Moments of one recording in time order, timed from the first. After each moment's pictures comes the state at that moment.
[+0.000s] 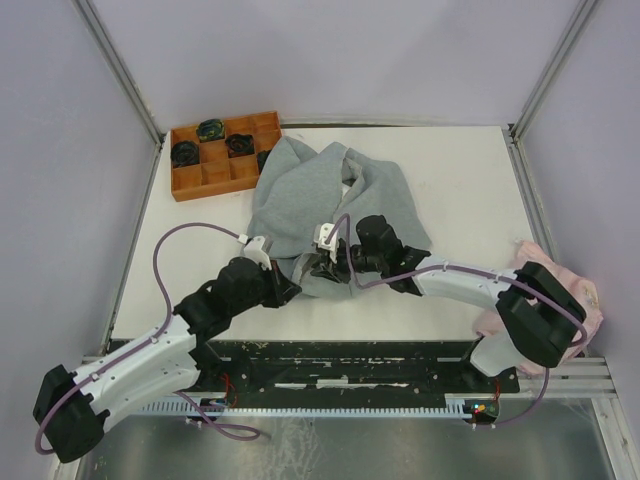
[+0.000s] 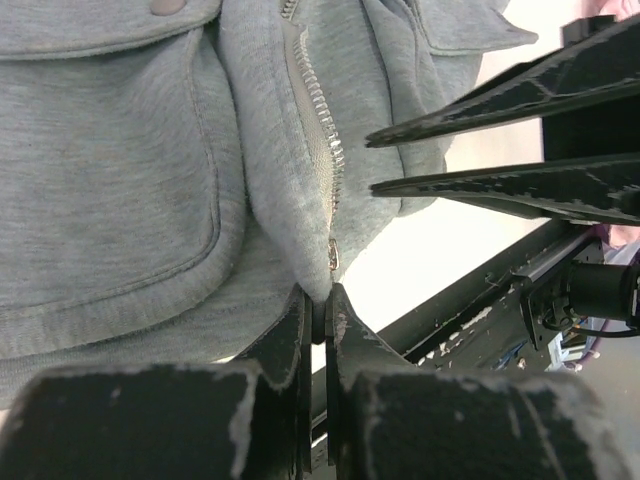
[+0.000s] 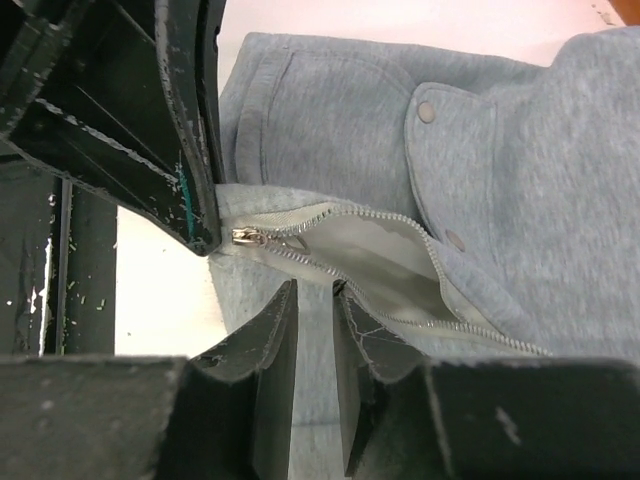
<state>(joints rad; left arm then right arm) -0.76 0.76 0.42 -0.19 0.01 -0.71 0.83 1.47 0.79 0.26 -0.53 -0.30</state>
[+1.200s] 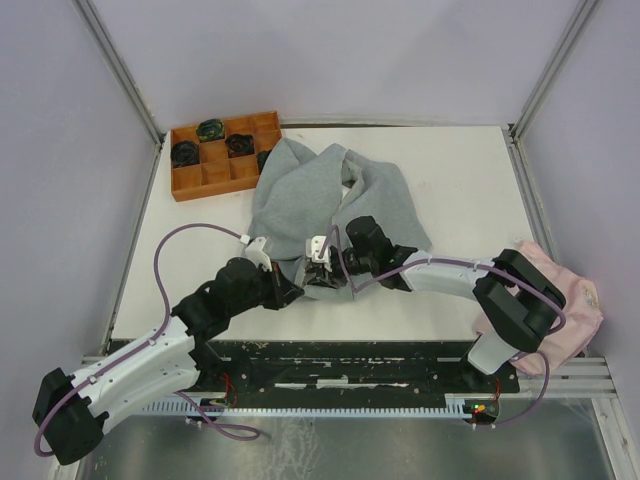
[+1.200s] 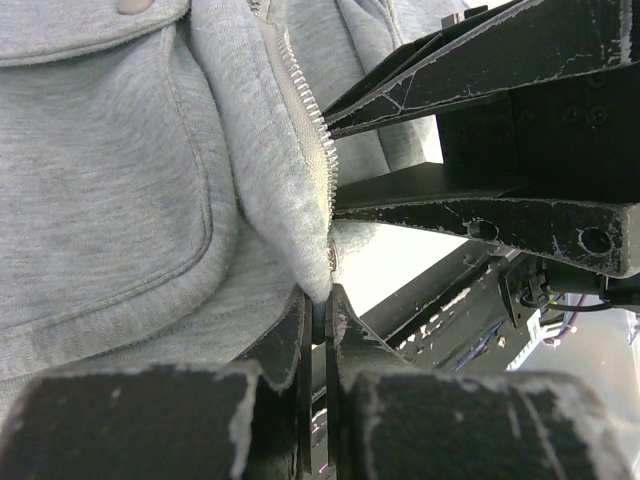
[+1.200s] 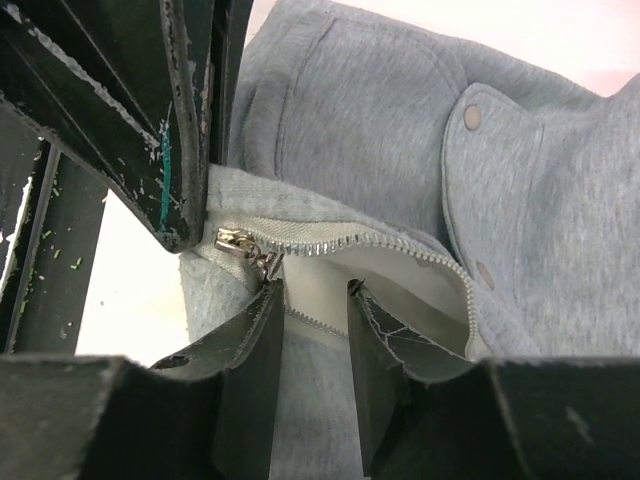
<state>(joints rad) -0.76 0.73 0.42 -0.19 0.08 -0.71 0.84 1.61 0.84 0.25 -0.65 -0.50</state>
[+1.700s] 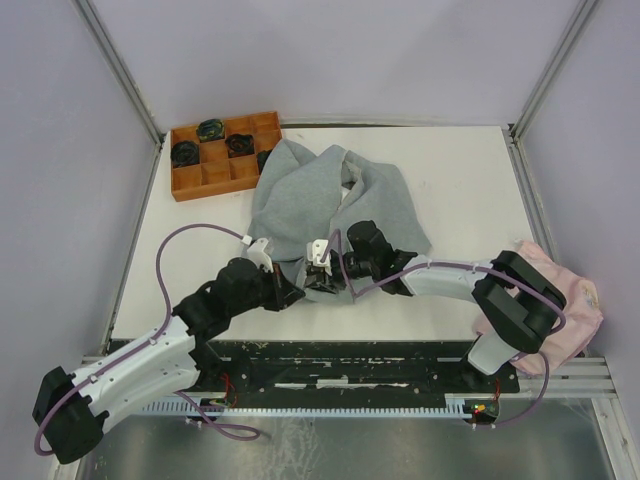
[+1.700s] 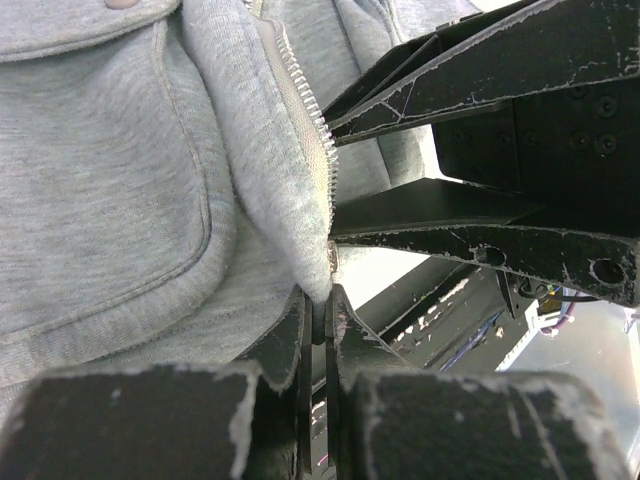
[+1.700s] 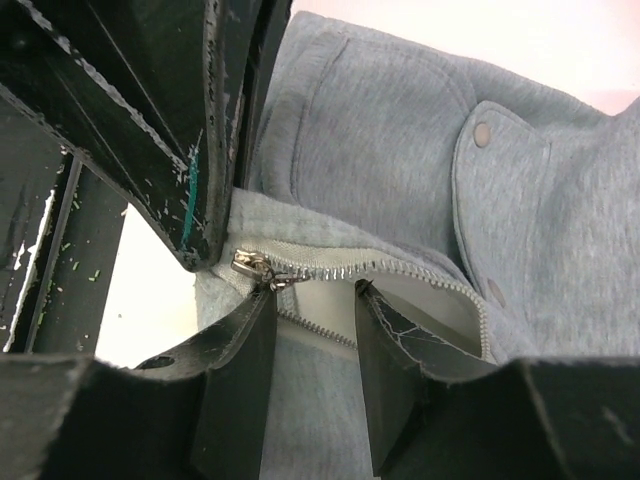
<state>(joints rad) -0.76 0.74 0.42 -0.19 0.09 -0.71 0.85 1.60 0.79 0.33 -0.66 -0.46</state>
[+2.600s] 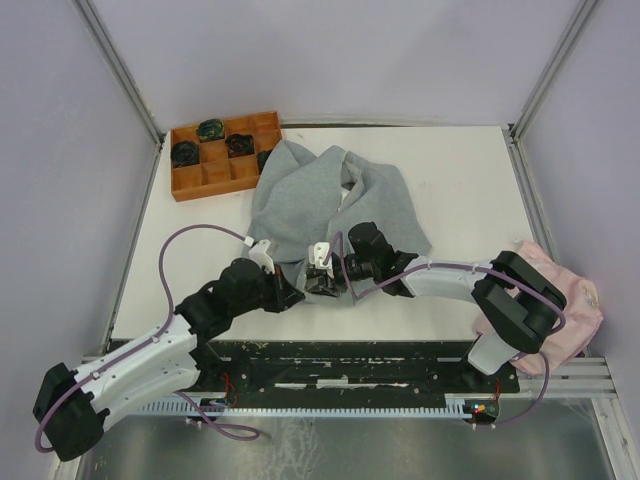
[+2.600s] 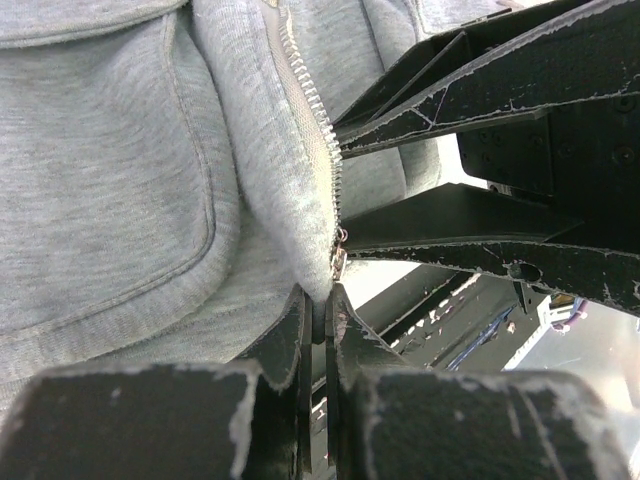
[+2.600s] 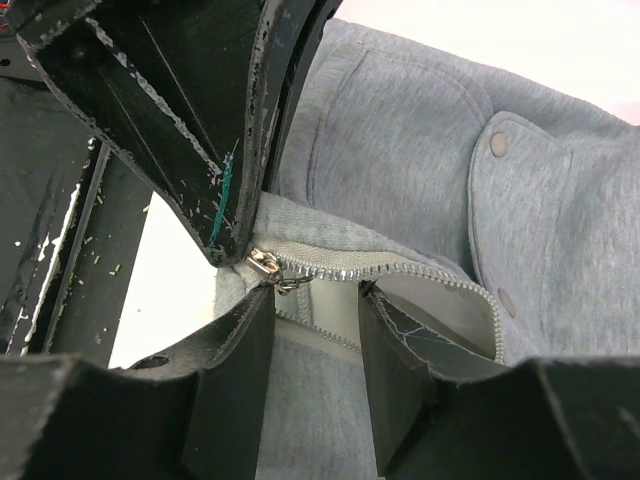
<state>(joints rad) -0.76 0.76 0.41 -0.21 0.08 -0.71 0.86 1.60 0.77 0.35 -0.71 -0.47</state>
